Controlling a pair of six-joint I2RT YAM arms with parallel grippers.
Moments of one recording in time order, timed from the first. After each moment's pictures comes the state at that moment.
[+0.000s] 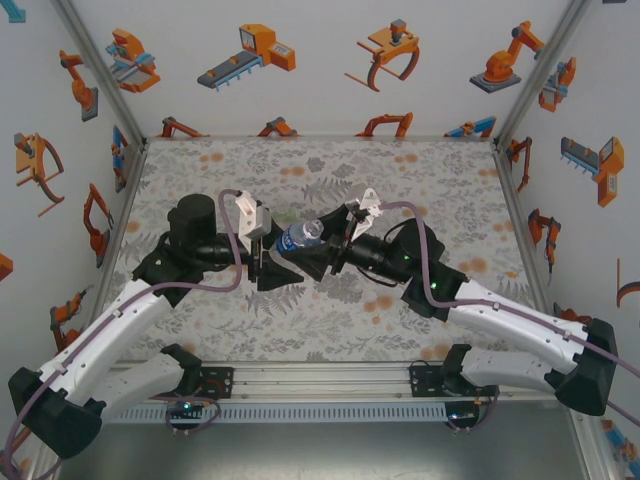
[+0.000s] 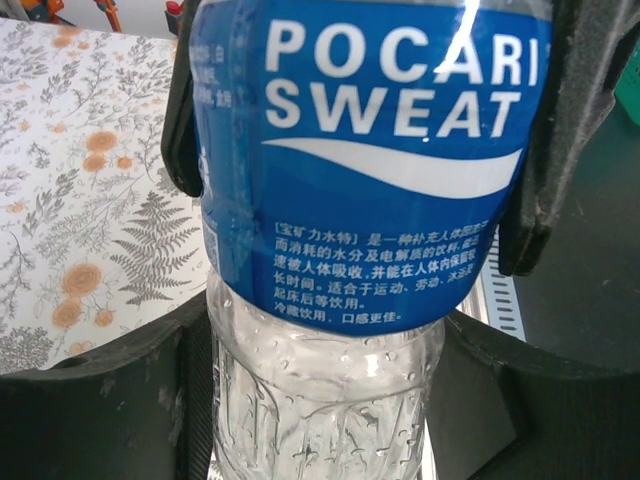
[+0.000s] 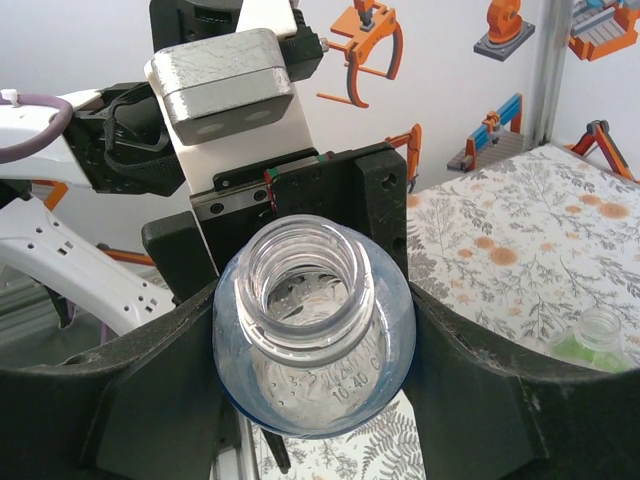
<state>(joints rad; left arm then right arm) -0.62 0.96 0.89 -0.20 0.93 0.17 1.02 1.07 0.88 0.39 -0.25 0.26</state>
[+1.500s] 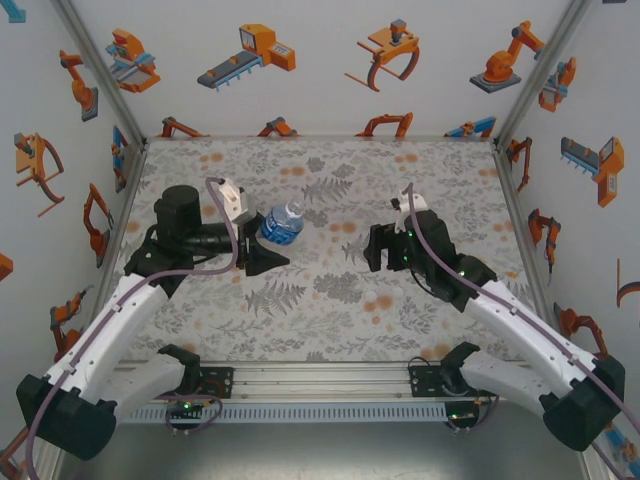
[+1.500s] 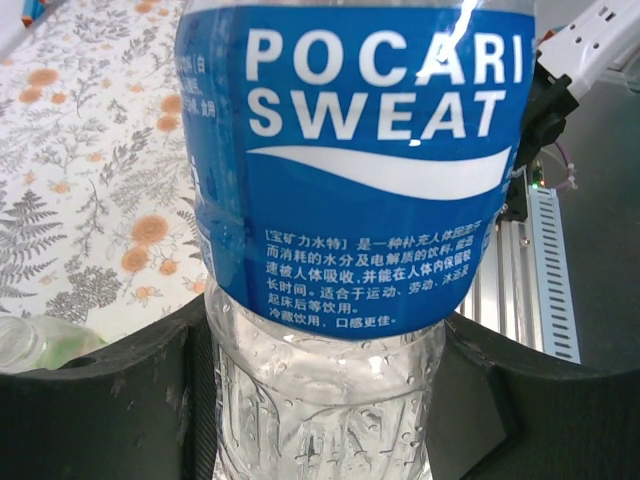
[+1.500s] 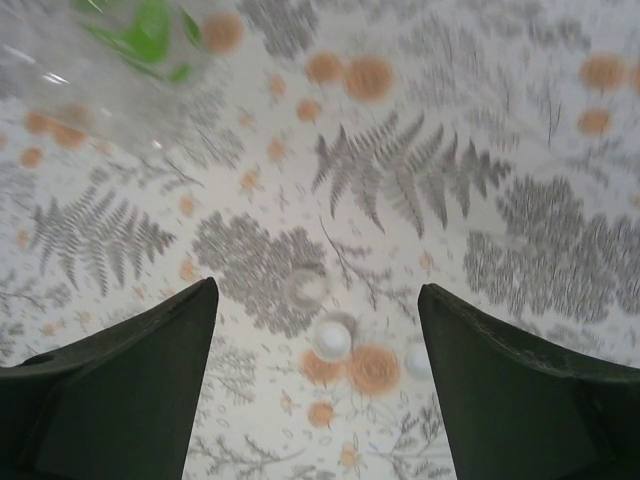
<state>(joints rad) -0.44 0.98 0.90 -0.25 0.97 0.23 0.63 0.98 0.80 -0.44 0.09 0.32</state>
